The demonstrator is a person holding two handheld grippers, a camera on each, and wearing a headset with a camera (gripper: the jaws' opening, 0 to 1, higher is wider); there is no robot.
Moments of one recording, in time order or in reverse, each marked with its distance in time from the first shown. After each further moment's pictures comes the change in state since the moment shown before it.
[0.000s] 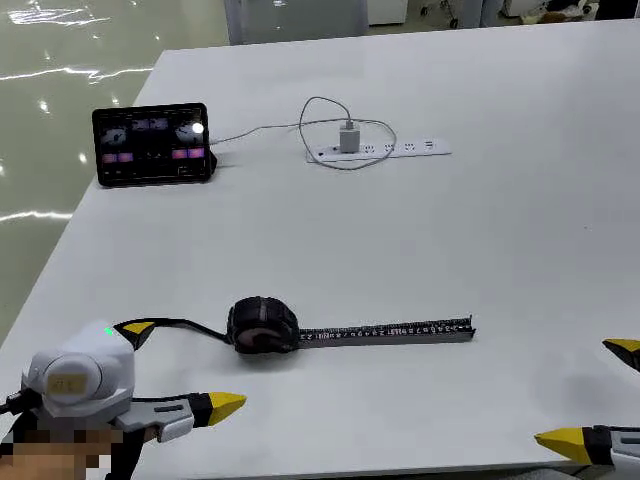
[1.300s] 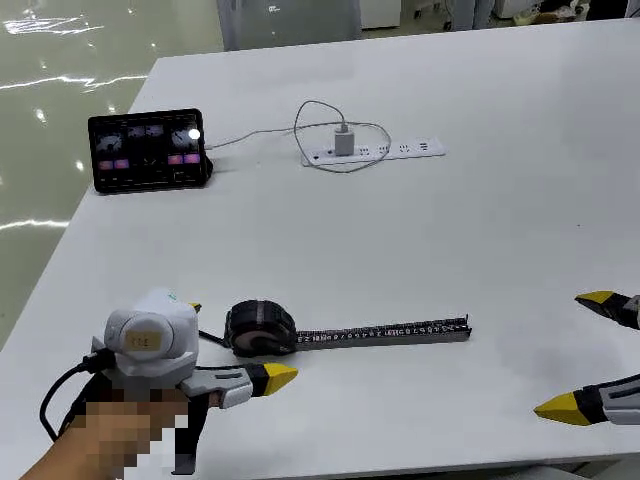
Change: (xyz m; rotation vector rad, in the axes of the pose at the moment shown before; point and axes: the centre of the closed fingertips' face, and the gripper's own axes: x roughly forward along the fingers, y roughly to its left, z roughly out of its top) left arm 0.044 -0.033 0.043 -0.017 0.011 -0.001; right arm 0.011 -0.014 0.031 -0.232 0.096 0.102
